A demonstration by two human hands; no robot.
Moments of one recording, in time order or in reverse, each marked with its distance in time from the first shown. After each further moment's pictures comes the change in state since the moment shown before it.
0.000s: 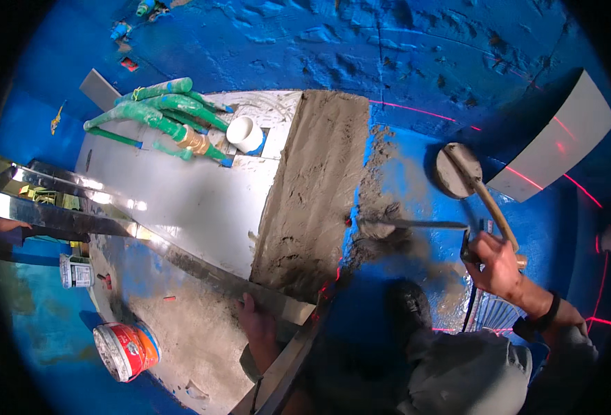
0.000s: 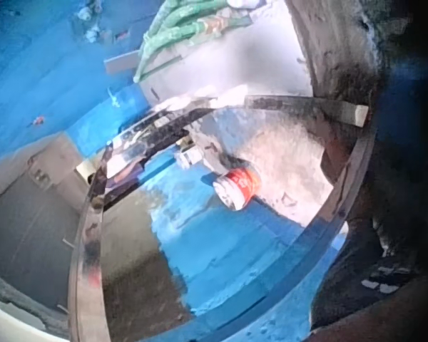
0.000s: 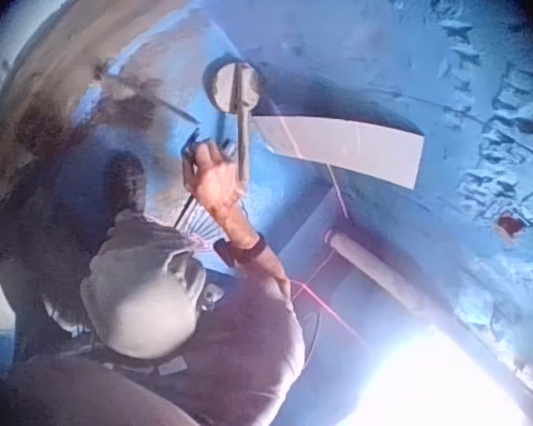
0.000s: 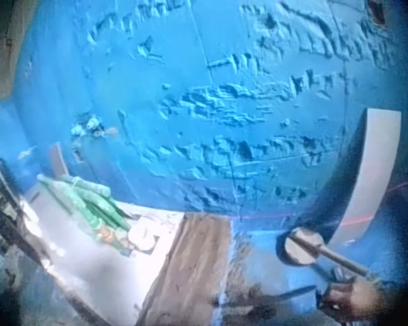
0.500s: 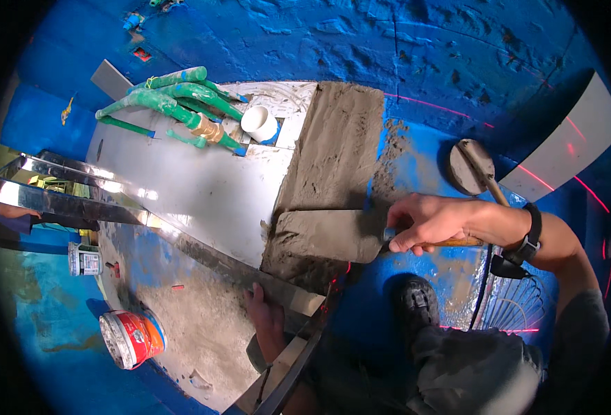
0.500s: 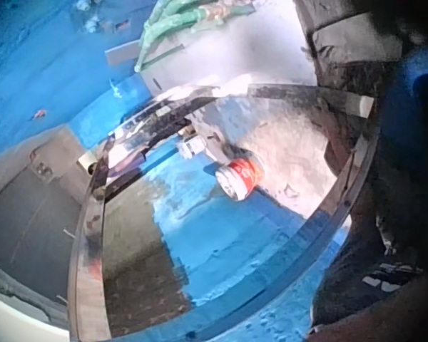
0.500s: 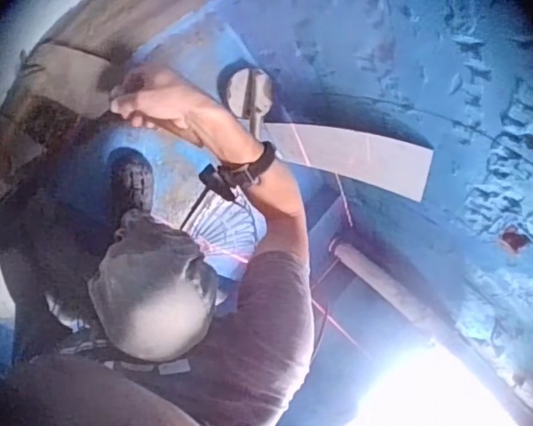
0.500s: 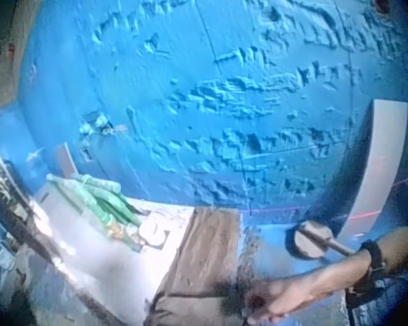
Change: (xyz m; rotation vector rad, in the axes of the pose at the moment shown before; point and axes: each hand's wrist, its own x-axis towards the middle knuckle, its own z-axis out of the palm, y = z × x) left_hand -0.002 0.008 0.002 -0.041 0.028 -0.008; right_hand 0.184 -0.066 0.019 0.837 -0.969 0.379
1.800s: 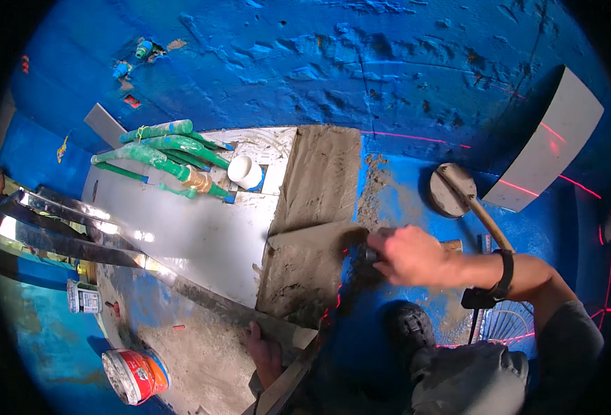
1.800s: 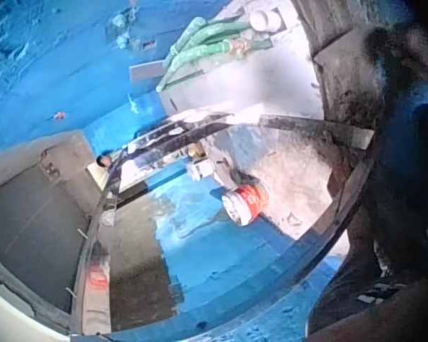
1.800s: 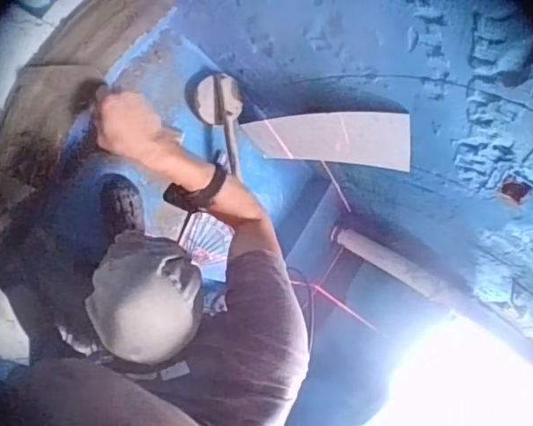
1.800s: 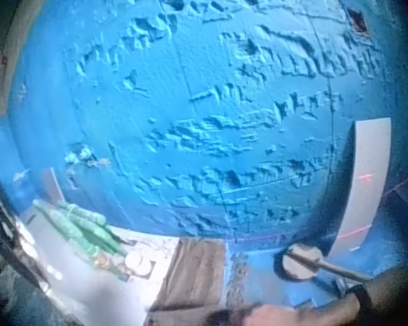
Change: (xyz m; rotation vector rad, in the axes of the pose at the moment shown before) left_hand -0.007 0.001 0.006 0.016 0.003 -0.022; right_hand -0.002 0.024 0.028 -0.946 0.669 -0.410
